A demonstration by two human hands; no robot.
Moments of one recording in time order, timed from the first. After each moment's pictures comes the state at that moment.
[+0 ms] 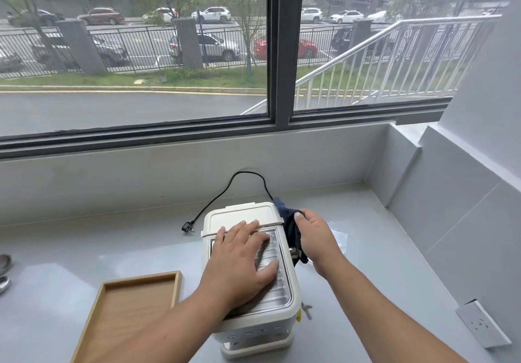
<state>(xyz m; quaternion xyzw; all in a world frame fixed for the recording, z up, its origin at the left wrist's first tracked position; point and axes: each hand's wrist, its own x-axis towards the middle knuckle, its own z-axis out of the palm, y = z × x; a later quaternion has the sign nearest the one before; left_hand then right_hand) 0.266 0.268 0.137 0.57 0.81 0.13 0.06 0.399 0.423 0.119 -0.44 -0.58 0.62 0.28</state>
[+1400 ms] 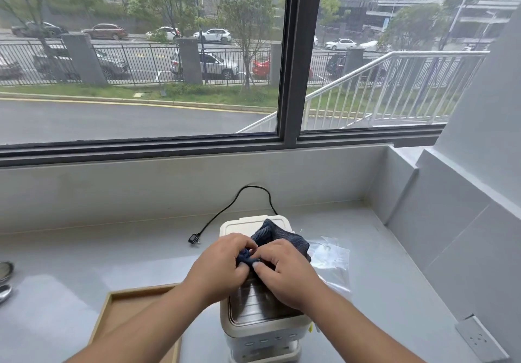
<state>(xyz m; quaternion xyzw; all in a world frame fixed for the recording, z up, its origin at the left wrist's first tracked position) 0.203 0.236 0.158 0.59 0.74 0.29 0.12 0.371 0.336 0.161 -0.24 -0.90 0.31 0.19</state>
